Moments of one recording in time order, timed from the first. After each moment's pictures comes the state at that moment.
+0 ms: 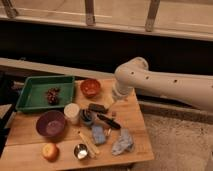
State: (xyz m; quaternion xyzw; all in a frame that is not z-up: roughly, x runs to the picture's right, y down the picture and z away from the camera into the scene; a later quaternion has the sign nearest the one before) arm 0.055 0.066 0.750 -0.26 0.03 0.49 0.83
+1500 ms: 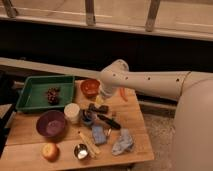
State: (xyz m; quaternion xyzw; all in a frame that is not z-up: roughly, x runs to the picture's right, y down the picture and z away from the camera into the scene) arm 0.004 0.053 0.812 -0.26 -0.01 0.37 0.89
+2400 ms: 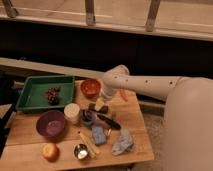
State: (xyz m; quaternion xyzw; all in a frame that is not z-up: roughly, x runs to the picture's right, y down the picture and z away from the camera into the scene) arm 0.001 0.083 0.859 -0.30 -0.03 0.36 0.88
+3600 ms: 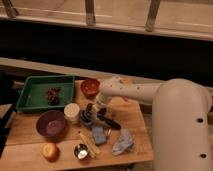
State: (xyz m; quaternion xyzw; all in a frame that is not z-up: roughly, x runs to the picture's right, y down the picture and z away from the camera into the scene) arm -0.033 0.118 0.903 -0.32 -0.05 0.38 0.87
